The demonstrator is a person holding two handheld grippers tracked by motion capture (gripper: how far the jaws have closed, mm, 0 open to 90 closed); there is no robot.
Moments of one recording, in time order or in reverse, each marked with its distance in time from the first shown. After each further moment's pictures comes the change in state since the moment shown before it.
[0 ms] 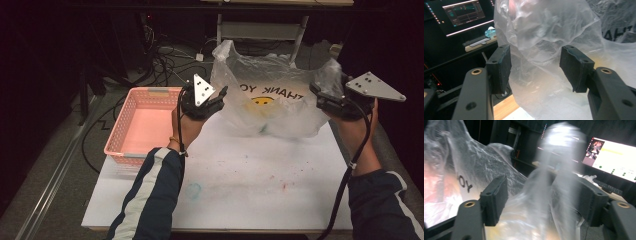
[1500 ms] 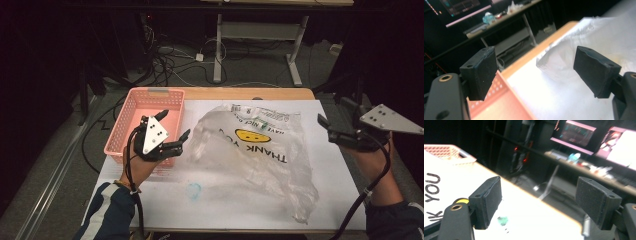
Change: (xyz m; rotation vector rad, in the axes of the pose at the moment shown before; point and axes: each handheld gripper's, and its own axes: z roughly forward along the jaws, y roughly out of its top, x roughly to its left) left arm 0.019 -0.074 -0.124 0.130 -0.048 0.124; right arm 0.006 -0.045 -0.053 0.079 0.113 -0.009
